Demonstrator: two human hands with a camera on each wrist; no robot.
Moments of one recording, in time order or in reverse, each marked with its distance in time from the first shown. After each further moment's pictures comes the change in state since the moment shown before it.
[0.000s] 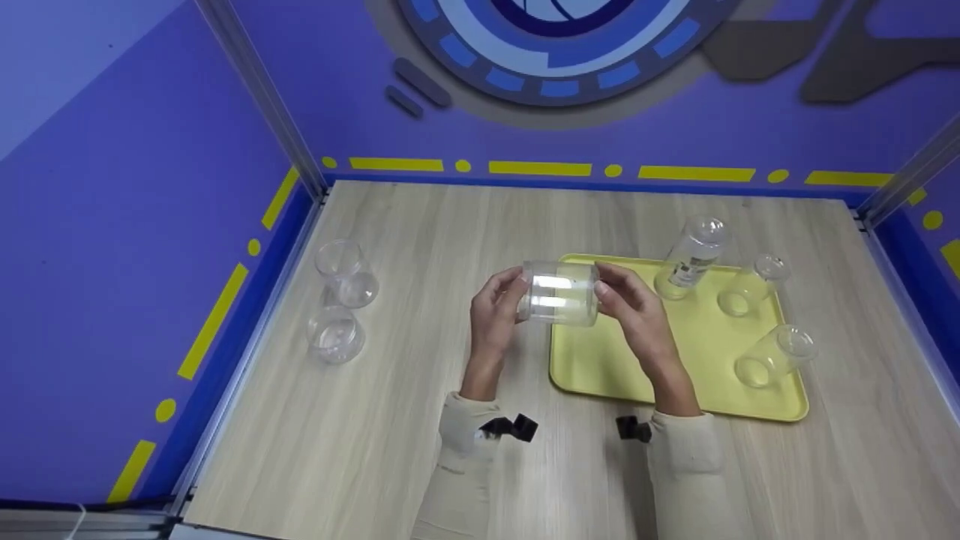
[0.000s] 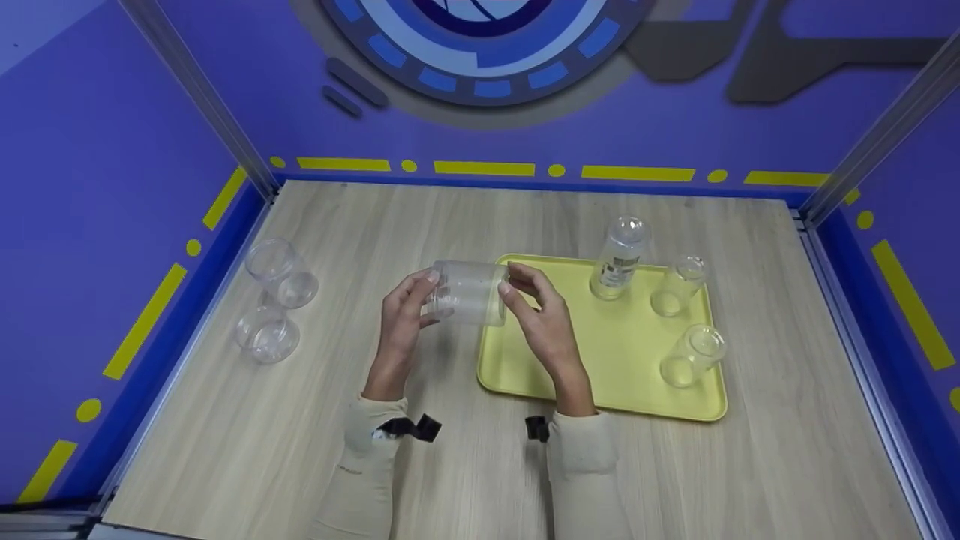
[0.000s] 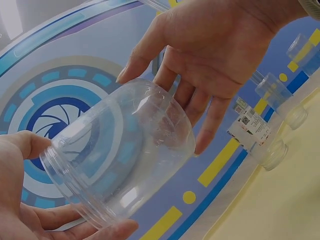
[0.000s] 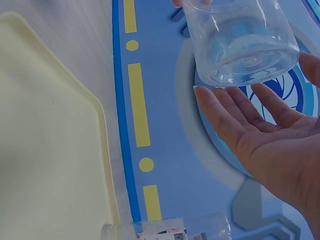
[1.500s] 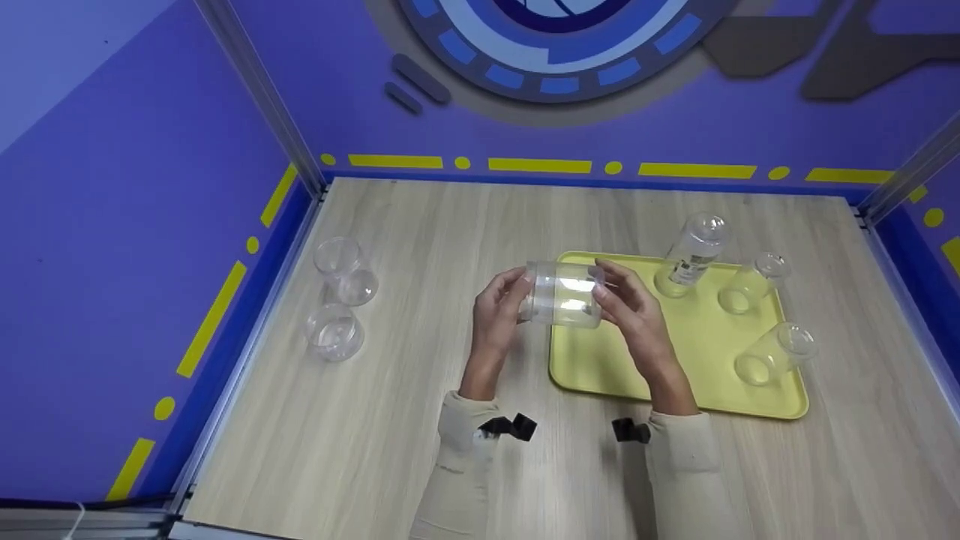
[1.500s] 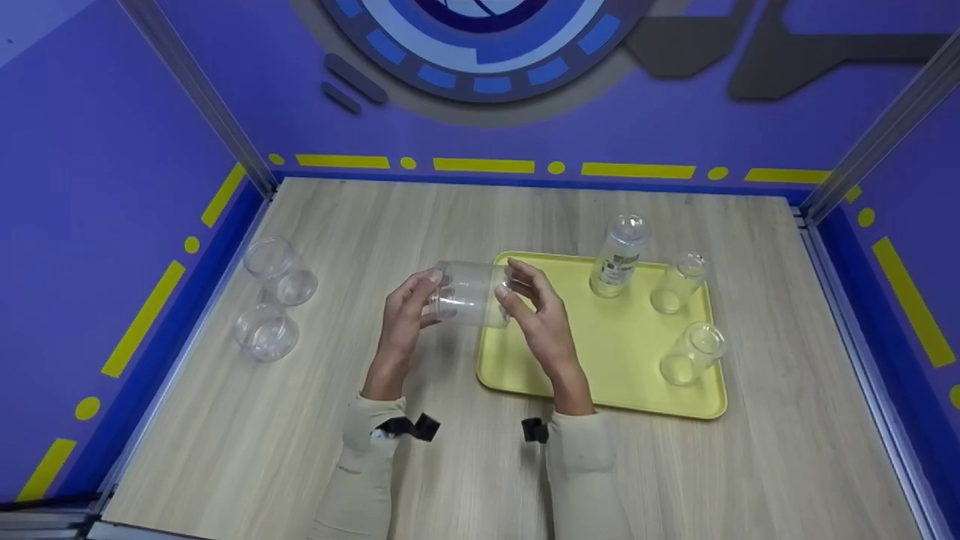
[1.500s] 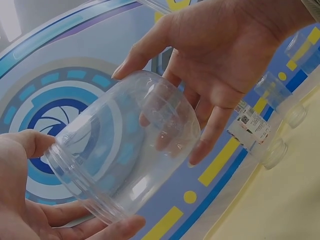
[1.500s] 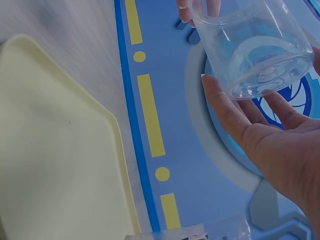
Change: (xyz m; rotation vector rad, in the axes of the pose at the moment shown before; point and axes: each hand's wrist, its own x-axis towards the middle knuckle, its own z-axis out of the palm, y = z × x) left_hand 0.000 -0.001 -0.001 -0.010 -0.059 -0.017; right_hand -0.003 0.009 0.000 0.075 -0.028 0.013
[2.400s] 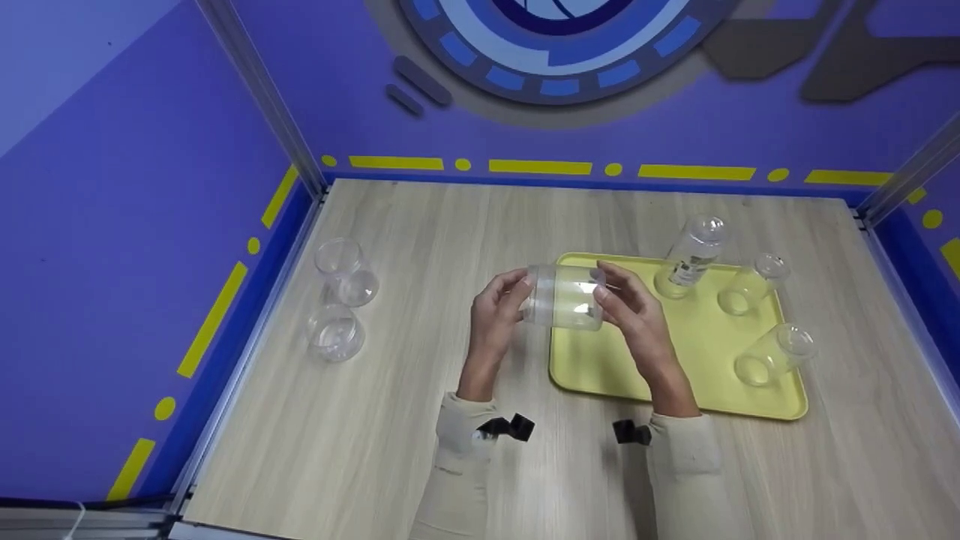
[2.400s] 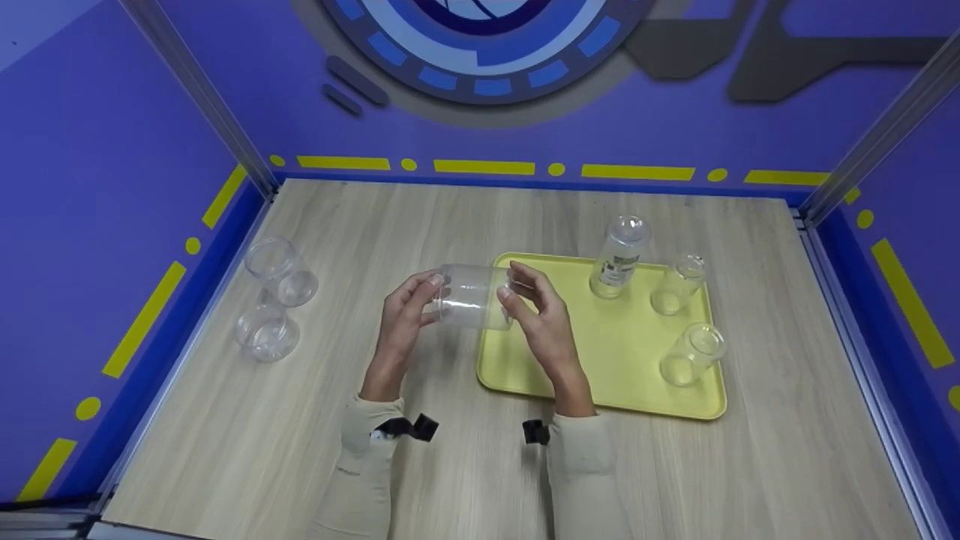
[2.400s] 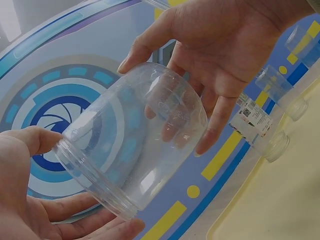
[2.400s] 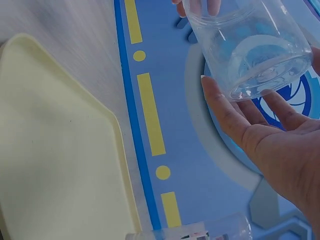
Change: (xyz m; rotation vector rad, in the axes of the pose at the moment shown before) left_hand -0.002 -0.001 -0.005 0.039 -0.023 0.037; right_hand -0.002 0.000 -0.002 -0.035 0.020 0.009
